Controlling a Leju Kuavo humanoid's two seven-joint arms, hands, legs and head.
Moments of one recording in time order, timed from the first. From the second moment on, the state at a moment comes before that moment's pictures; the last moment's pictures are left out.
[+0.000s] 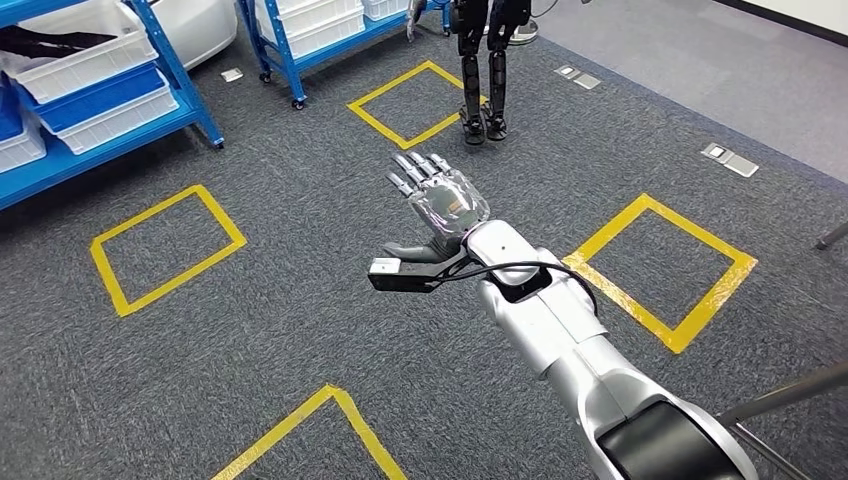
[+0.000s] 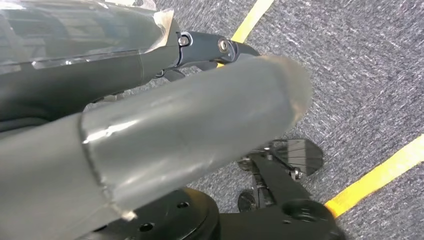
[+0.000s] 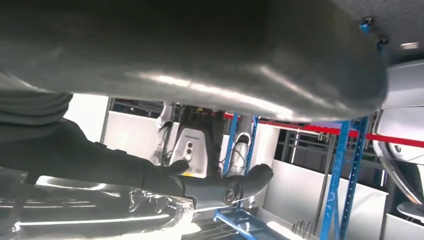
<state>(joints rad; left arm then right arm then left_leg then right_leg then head) -0.03 -0.08 0.12 -0.17 -0.22 0.10 0.04 -0.85 0.12 0.61 -0.78 1.46 -0.28 -0.16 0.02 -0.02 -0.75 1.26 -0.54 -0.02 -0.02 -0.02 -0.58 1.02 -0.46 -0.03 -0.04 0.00</state>
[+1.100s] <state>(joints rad) -0.03 -0.08 0.12 -0.17 -0.24 0.09 0.04 -0.82 0.10 0.60 -0.78 1.47 -0.28 -0.15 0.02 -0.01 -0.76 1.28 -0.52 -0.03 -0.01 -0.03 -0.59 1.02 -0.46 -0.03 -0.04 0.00</state>
